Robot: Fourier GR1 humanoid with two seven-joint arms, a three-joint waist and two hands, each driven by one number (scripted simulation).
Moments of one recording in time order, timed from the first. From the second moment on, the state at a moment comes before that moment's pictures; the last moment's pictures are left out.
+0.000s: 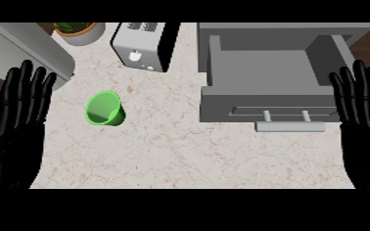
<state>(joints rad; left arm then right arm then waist) 0.02 0.08 0.01 -2.10 -0.01 0.00 0.01 0.03 -0.11 0.00 -2.10 -0.01 -0.04 0.02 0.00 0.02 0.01</state>
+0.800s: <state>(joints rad) -0.17 0.03 0.09 -1.83 0.12 0.02 -0.01 -0.04 -0.10 0.03 -2.08 -0.11 0.05 0.10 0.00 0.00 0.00</state>
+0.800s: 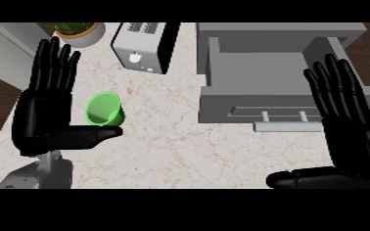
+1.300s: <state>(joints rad) -0.24 0.03 0.08 -1.74 0.13 0.06 -0.03 -0.06 -0.08 0.01 -2.03 -0.11 0.07 0.08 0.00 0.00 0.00</state>
